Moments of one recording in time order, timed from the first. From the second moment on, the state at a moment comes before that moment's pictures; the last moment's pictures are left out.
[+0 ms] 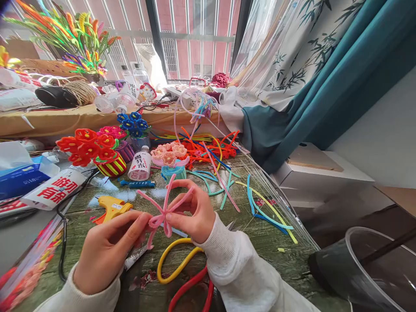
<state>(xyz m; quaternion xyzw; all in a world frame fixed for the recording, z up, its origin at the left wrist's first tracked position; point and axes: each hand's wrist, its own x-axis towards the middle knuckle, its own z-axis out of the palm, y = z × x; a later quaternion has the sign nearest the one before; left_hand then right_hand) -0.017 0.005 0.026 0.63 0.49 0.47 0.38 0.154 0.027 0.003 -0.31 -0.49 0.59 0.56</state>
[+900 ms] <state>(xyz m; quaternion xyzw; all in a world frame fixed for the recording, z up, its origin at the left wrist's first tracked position) -0.017 0.009 0.031 0.50 0.48 0.43 0.58 0.149 0.028 0.005 -0.35 -0.46 0.70 0.43</state>
